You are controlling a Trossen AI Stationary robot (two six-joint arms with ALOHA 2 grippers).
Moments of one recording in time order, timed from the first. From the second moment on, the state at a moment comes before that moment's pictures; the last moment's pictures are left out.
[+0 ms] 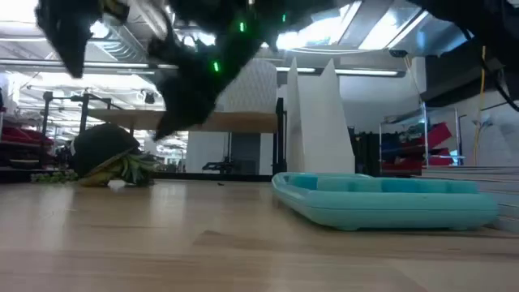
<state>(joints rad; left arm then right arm) -0.21 1.17 1.00 -1.55 -0.44 -1.04 0.01 2.35 1.90 -0.30 0.19 -0.27</state>
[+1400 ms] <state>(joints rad) -0.34 1.18 0.70 -0.97 -0.42 -1.08 0.06 2.43 1.86 -0.13 0.17 -0.16</state>
